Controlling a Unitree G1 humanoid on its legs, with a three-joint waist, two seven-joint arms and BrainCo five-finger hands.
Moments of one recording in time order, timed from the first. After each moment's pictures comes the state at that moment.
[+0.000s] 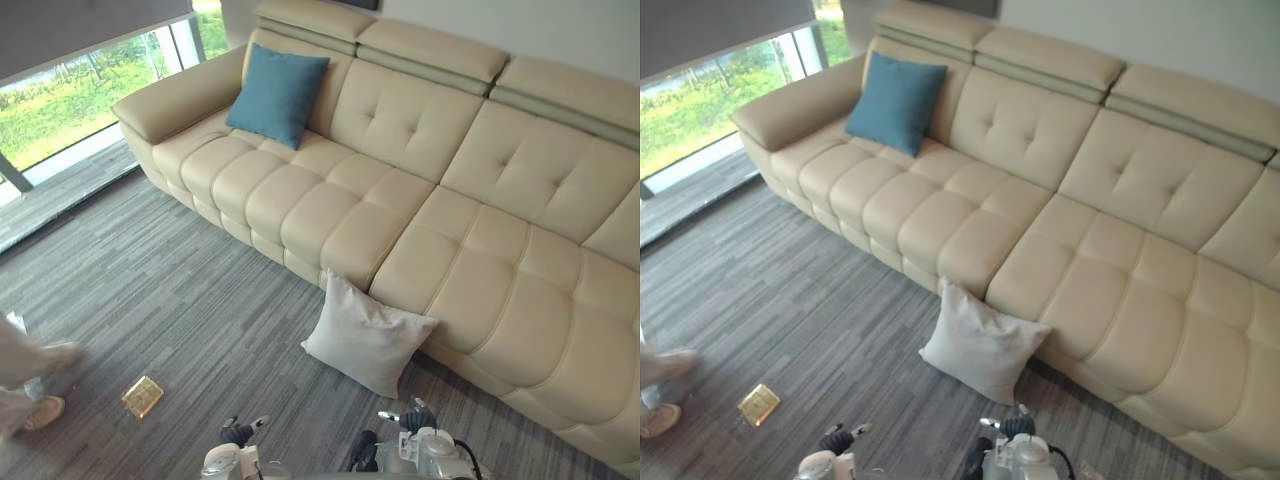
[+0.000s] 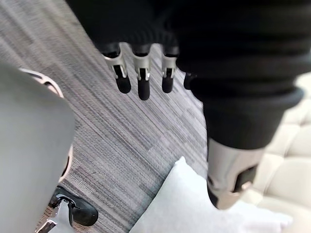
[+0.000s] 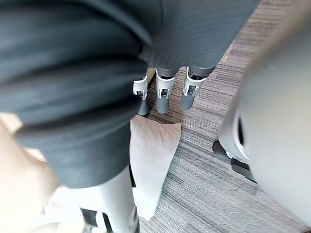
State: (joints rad) left arm 0.03 -0.01 0.22 1.03 0.02 -0.03 0.11; right arm -0.01 0.03 -0.20 0.95 -0.05 0.01 -0.14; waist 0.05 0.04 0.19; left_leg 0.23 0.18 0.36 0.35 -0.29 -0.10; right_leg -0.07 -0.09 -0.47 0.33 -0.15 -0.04
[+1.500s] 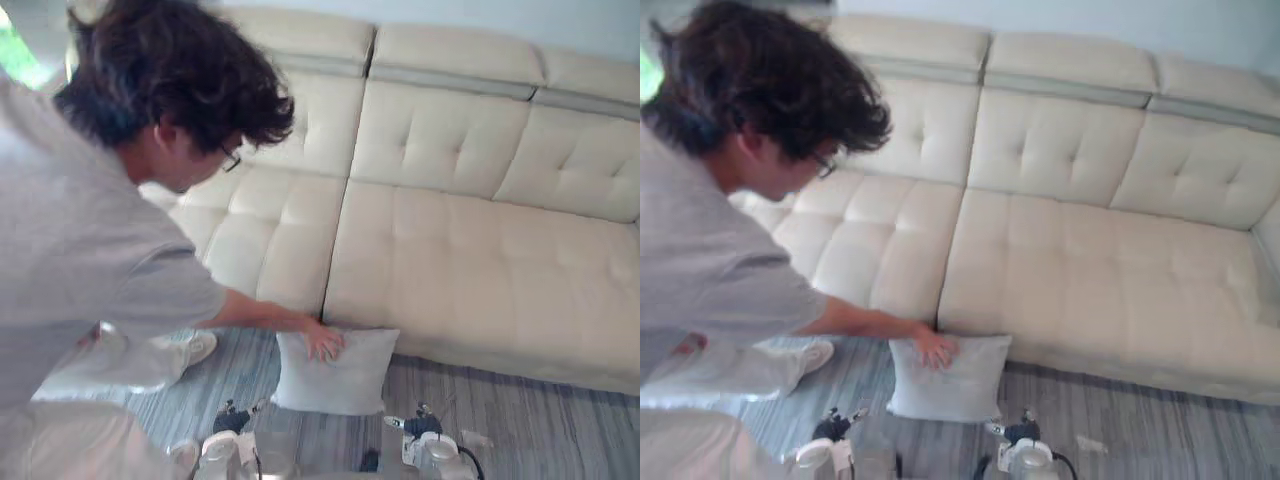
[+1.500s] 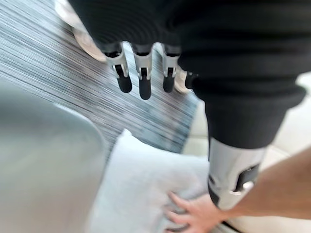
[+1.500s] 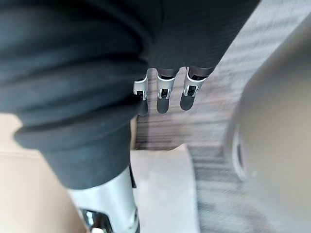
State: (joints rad) left arm -0.05 0.02 0.23 0.93 -0.07 -0.04 0.18; right arm -0.06 0.01 -0.16 0.95 -0.02 0.01 -0.22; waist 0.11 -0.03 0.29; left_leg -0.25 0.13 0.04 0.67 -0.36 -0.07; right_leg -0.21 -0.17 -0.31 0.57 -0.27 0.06
